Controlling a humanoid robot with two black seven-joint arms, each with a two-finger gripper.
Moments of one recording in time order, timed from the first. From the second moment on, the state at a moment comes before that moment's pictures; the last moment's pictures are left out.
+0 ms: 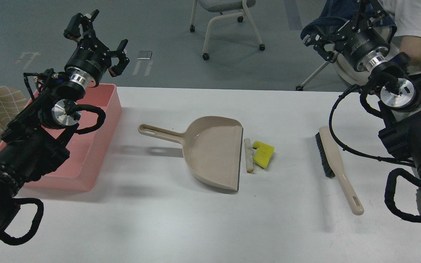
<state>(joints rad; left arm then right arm) -0.79 0.31 -0.96 -0.63 0.17 -0.35 -0.28 0.97 -0.11 1.41 0.47 -0.52 0.46 -0.06</state>
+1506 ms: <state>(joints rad) -0.67 0.37 -0.95 -0.92 0.18 -0.31 -0.34 0.85 -0.17 1.41 0.64 -0.52 0.47 -0.06</state>
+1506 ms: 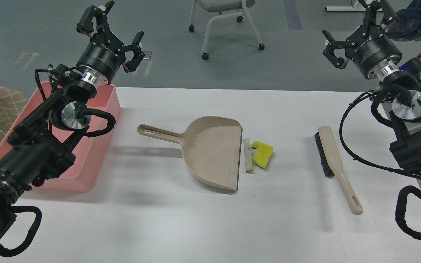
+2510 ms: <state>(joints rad) -0.10 0.50 -0.84 -1.47 0.83 -0.05 -0.31 0.70 -0.28 1.43 0.79 -0.51 0.47 -0.07</state>
